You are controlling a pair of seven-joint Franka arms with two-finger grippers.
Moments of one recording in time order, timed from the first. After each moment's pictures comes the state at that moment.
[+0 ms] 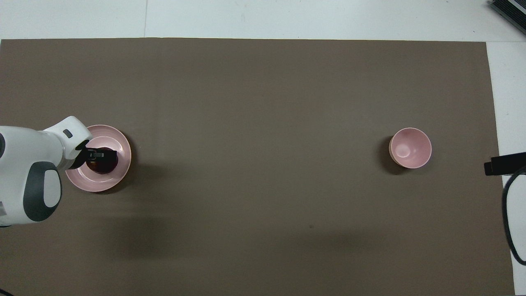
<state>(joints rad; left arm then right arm) 0.04 0.06 -0.02 -2.27 -0.02 2.43 0.13 0.09 -0.14 -0.11 -1.57 -0.02 1.41 -0.02</state>
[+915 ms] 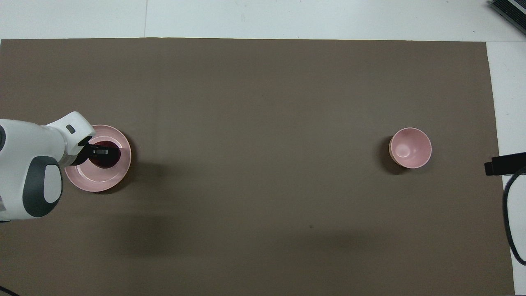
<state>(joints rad) 0.04 0.06 -0.05 -2.20 -0.05 2.35 0.13 0.09 -0.15 -0.11 -1.57 -0.02 1.41 -0.02</state>
